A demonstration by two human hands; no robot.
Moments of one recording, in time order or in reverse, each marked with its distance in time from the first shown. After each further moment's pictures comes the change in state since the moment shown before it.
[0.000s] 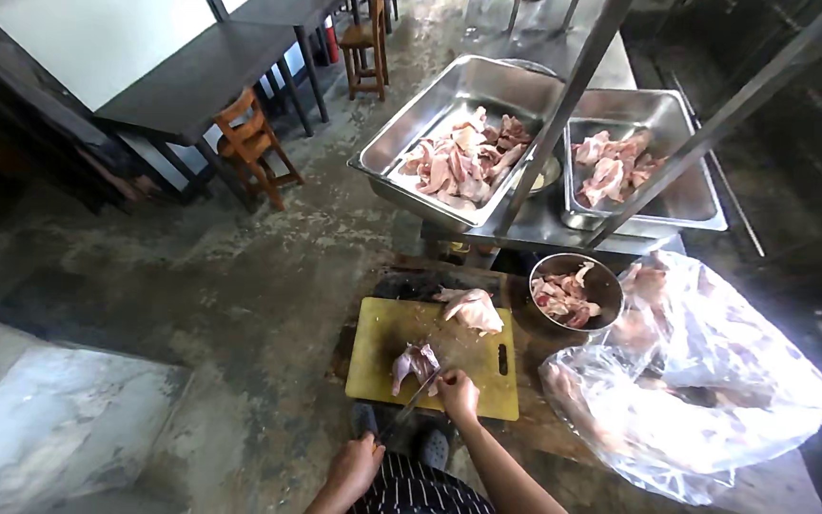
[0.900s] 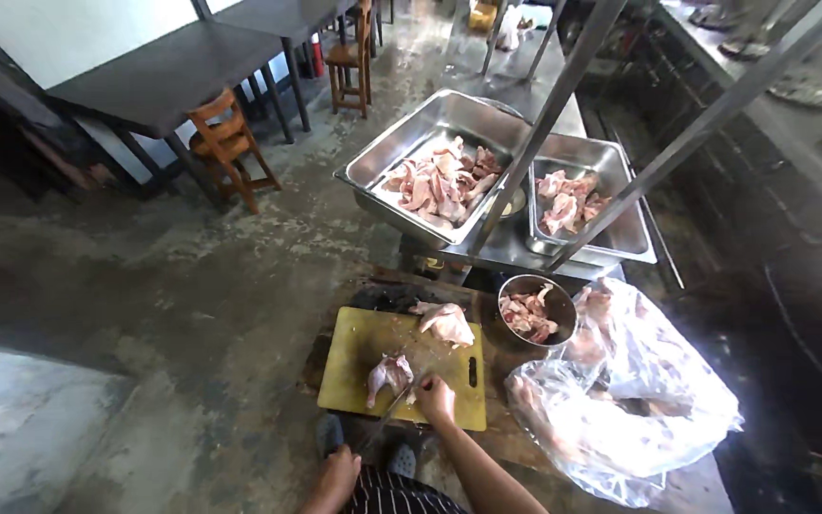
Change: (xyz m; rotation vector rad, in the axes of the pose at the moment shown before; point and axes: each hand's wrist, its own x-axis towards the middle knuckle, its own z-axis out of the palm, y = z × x) left_hand 0.014 0.011 0.021 -0.065 0.011 -0.030; right_hand 0.010 -0.006 -0.018 -0.107 -0.024 -0.053
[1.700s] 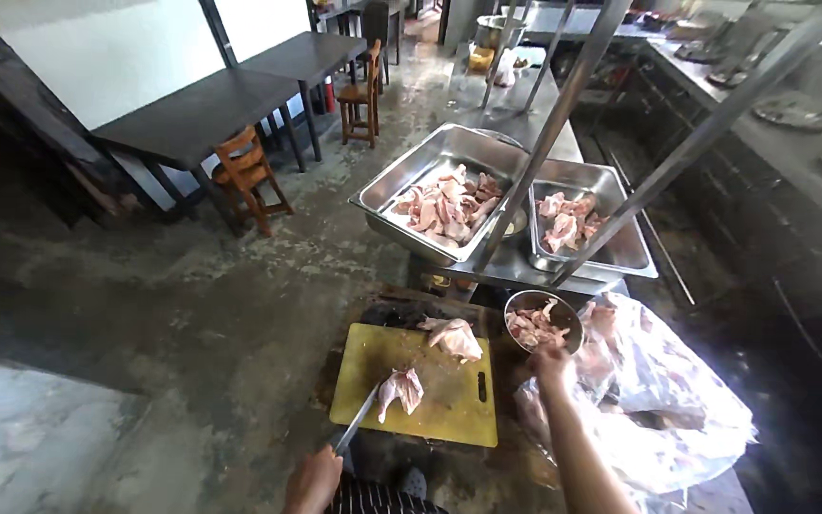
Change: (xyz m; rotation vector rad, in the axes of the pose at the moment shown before) left_hand -0.019 -0.028 -0.059 -0.016 0.117 -0.123; right_hand 0.039 0.036 -0.192 0.340 0.492 0.015
